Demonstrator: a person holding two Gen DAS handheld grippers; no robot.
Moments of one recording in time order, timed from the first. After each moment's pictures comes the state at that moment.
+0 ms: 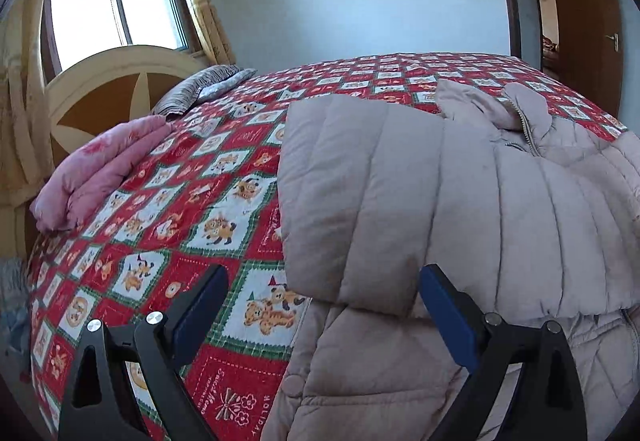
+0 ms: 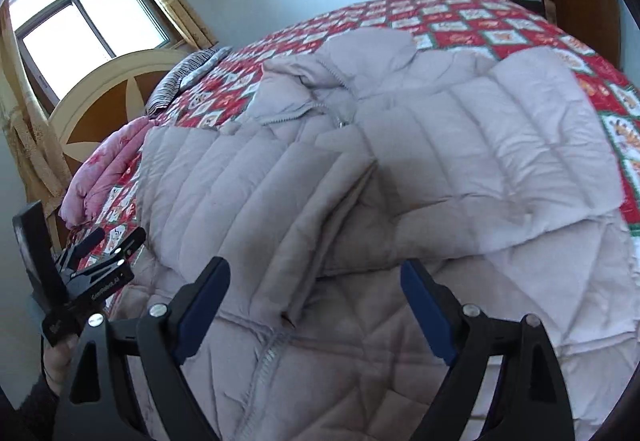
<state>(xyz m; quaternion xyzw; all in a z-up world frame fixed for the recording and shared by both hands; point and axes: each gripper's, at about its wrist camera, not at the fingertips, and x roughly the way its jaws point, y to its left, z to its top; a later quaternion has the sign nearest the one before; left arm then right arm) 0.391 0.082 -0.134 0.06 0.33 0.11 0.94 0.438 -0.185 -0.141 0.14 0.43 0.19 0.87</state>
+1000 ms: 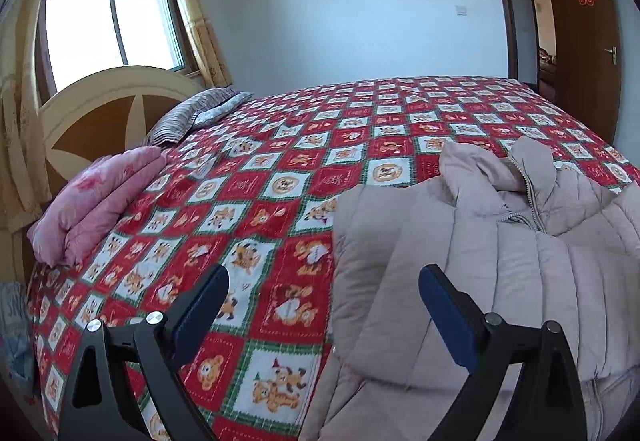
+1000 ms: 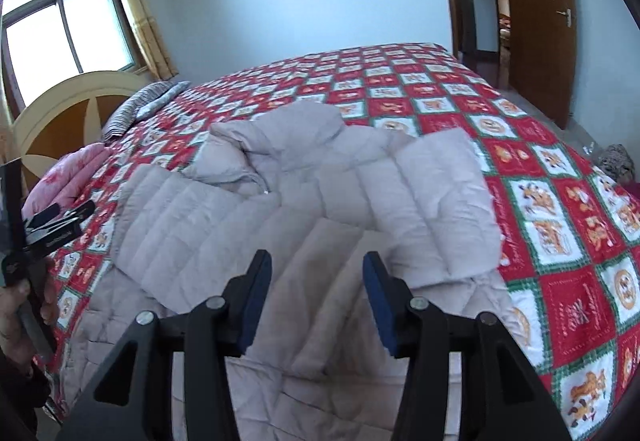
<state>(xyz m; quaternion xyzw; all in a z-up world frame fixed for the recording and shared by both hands) 0.452 0.071 -0.078 0.08 0.30 0.10 0.94 0.421 -0.232 -0.082 0.08 0.35 0.10 0.93</state>
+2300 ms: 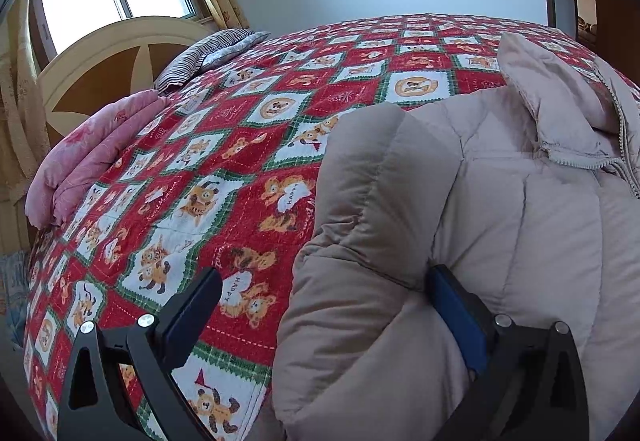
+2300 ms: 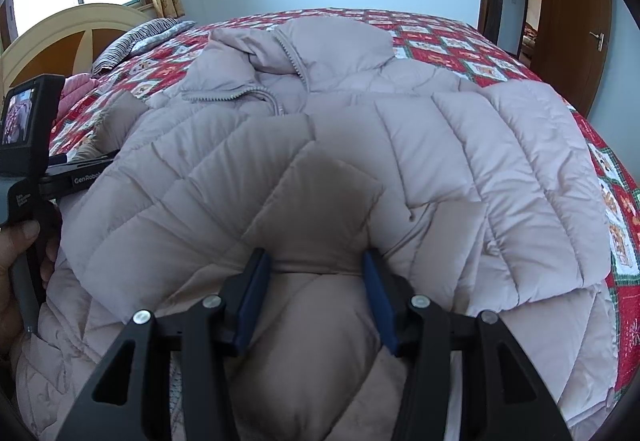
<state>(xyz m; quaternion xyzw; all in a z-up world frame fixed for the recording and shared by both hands) 0.528 0.075 -0.186 0.07 0.39 0.16 0.90 0.463 -0.172 -0.170 -0.01 0.41 0.09 0.91</state>
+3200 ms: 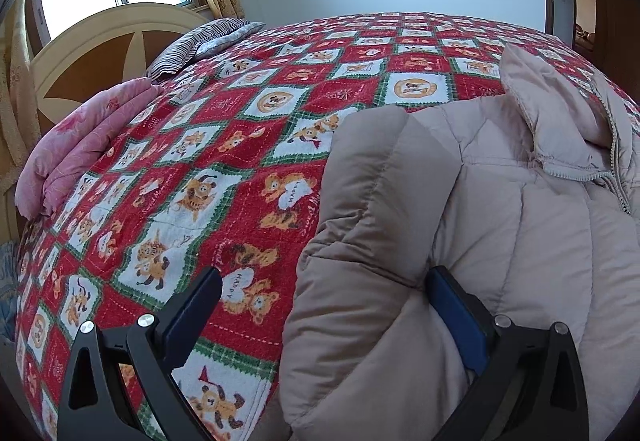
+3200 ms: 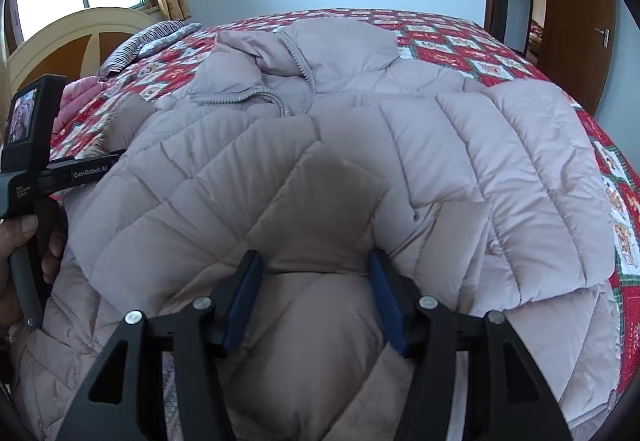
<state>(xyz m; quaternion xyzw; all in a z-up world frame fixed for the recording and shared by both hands) 0.524 0.086 -0.171 0.04 0.40 0.15 0.90 0.459 -0.180 -0.167 0.01 0.41 0.12 0.91</state>
